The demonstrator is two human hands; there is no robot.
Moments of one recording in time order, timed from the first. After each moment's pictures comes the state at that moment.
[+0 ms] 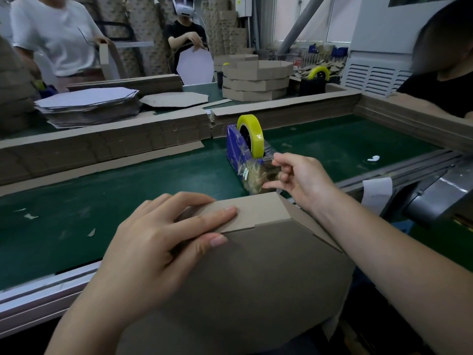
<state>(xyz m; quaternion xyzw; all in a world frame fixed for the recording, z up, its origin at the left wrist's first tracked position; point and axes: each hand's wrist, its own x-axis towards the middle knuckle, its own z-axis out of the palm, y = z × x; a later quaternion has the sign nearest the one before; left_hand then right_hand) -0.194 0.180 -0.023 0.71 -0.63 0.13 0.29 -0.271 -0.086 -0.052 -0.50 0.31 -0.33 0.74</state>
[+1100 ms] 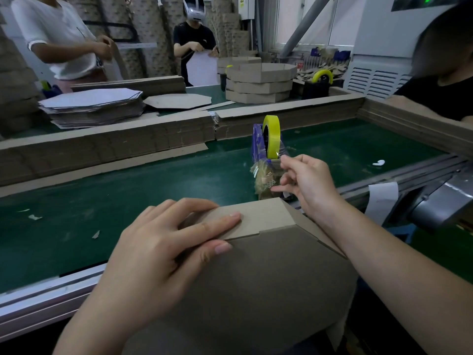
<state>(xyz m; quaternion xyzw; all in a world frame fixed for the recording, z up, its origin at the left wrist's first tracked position) -0.190 0.184 -0.026 0.71 -0.63 0.13 0.30 -0.272 -0.075 -0.051 -0.58 0.33 -0.38 0.64</state>
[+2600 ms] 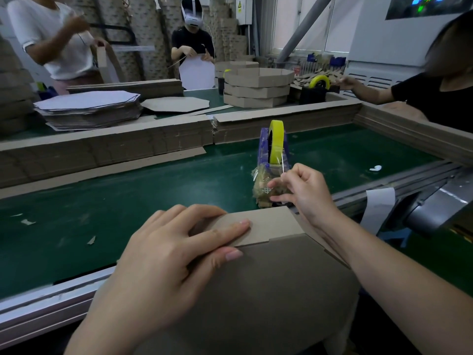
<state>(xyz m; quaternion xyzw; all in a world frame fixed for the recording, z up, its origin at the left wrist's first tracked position) -0.192 0.176 -0.026 0.71 -0.64 0.15 0.26 -0.277 -0.079 -0.067 -0.67 0.26 -0.37 0.59</state>
